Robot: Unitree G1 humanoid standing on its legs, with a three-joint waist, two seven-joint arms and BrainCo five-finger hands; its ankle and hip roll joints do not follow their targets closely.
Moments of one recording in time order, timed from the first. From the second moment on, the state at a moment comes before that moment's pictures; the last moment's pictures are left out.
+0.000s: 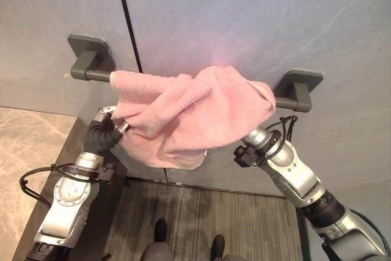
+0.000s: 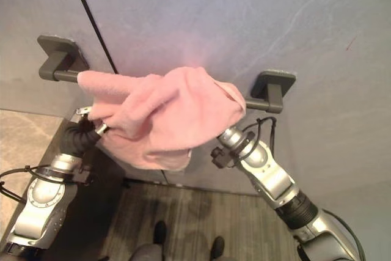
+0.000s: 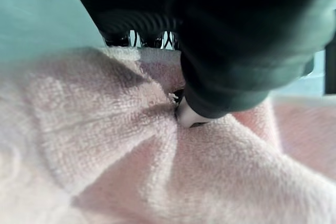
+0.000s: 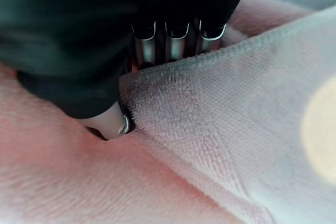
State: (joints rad) left arm 0.04 0.66 -0.04 -0.16 -0.39 -0.28 0.00; right arm -0.40 -0.51 0.47 -0.22 0.43 -0.16 0.13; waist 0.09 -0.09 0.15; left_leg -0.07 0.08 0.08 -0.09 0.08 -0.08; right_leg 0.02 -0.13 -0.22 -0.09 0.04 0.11
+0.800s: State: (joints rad) left arm 0.39 0.79 0.14 0.02 0.02 -0.24 -0.04; right arm 0.19 -0.51 0.14 0.10 0.18 -0.11 0.12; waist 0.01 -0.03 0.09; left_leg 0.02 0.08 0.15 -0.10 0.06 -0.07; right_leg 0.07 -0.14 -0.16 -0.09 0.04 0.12
